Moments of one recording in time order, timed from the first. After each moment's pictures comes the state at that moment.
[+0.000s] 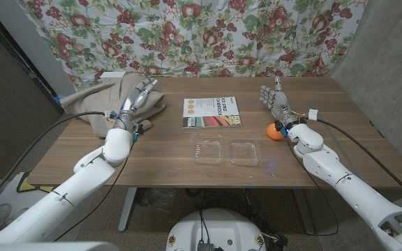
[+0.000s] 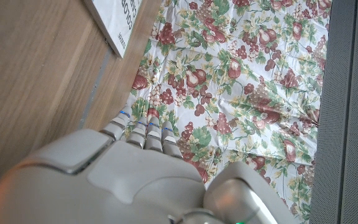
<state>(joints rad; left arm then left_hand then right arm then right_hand) 1.13 0.74 0.26 -1.87 -0.02 0.03 0.50 0.18 -0.01 0.30 -0.07 0.25 0.32 -0.16 0.22 0.19 0.25 -0.11 0.21 0.18 0.09 -0.04 0.18 0.17 0.08 0.09 0.19 0.18 -0.88 -0.56 -0.38 -1.41 0.60 0.29 0.02 0.05 0.08 -0.12 0.10 0.28 0.11 0.07 0.19 0.18 0.11 0.06 0.20 0.18 0.03 0.06 0.18 0.18 0.05 0.11 0.19 0.18</state>
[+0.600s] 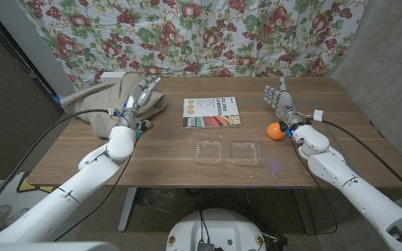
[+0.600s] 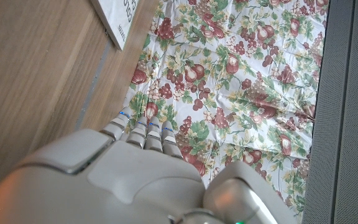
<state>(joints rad) 1.09 0.73 0.29 -1.87 0.01 0.06 0.51 0.19 -0.02 0.31 -0.08 0.25 0.32 -0.16 0.22 0.19 0.26 -0.11 0.21 0.18 0.09 -0.04 0.18 0.17 0.08 0.09 0.19 0.18 -0.91 -0.59 -0.36 -1.44 0.61 0.30 0.02 0.05 0.09 -0.12 0.10 0.28 0.11 0.07 0.19 0.18 0.11 0.06 0.20 0.18 0.02 0.05 0.18 0.18 0.05 0.09 0.19 0.18</state>
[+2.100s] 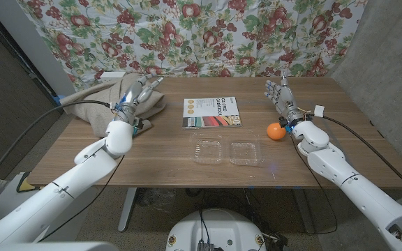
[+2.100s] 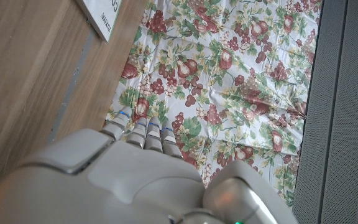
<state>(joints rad) 1.08 0.80 0.29 -1.94 0.10 0.20 0.50 0.22 -0.02 0.32 -0.11 0.25 0.34 -0.16 0.22 0.19 0.27 -0.11 0.21 0.19 0.07 -0.04 0.18 0.17 0.08 0.08 0.19 0.18 -0.90 -0.58 -0.35 -1.47 0.60 0.29 -0.01 0.06 0.10 -0.11 0.09 0.28 0.12 0.08 0.19 0.18 0.11 0.06 0.20 0.18 0.02 0.04 0.18 0.18 0.04 0.08 0.19 0.18</state>
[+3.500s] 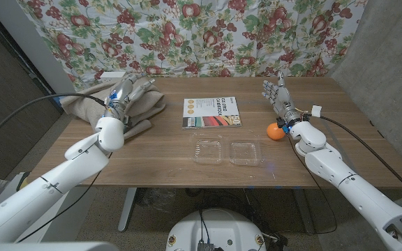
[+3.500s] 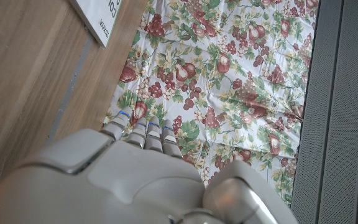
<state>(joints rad) 1.08 0.87 0.28 -1.96 0.18 0.36 0.49 0.24 0.01 0.34 -0.12 0.25 0.34 -0.17 0.21 0.19 0.28 -0.12 0.21 0.19 0.06 -0.03 0.18 0.17 0.09 0.07 0.19 0.18 -0.90 -0.58 -0.36 -1.48 0.59 0.30 -0.01 0.06 0.10 -0.11 0.09 0.28 0.13 0.08 0.19 0.18 0.11 0.06 0.20 0.18 0.02 0.04 0.18 0.18 0.04 0.08 0.19 0.18</state>
